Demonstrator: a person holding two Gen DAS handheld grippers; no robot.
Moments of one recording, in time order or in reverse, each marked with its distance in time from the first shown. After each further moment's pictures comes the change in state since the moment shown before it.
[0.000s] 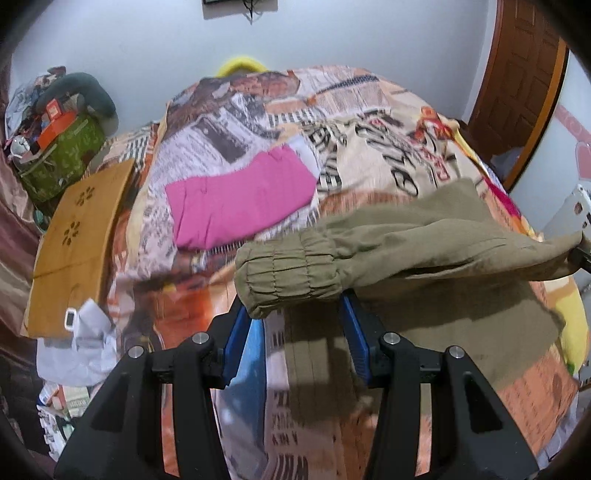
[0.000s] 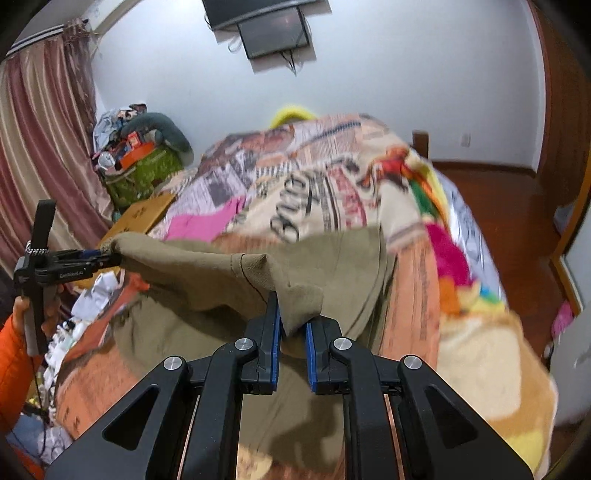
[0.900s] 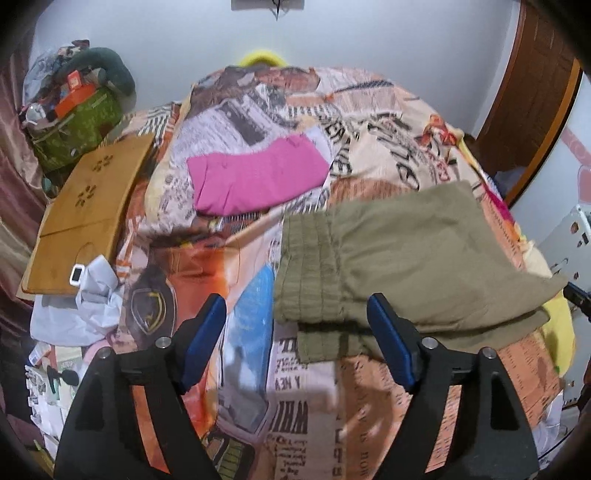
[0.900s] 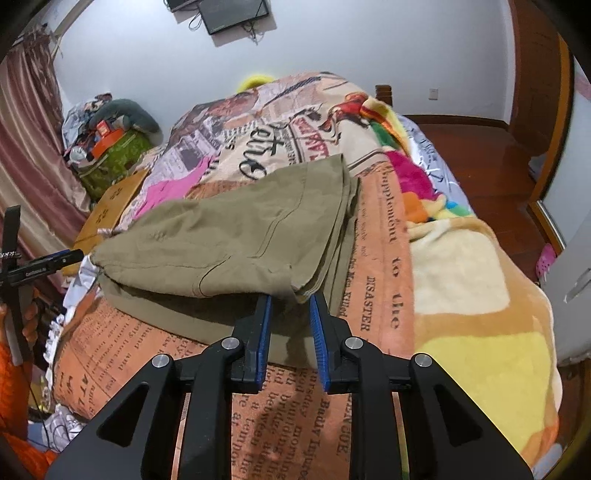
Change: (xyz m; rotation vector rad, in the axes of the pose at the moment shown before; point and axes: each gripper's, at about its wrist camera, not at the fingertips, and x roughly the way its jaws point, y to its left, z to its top) left arm -0.039 0.011 -0.027 -0.100 -0.014 0.002; right arm -0.036 -0.007 -0.051 0.103 0.064 -0.106
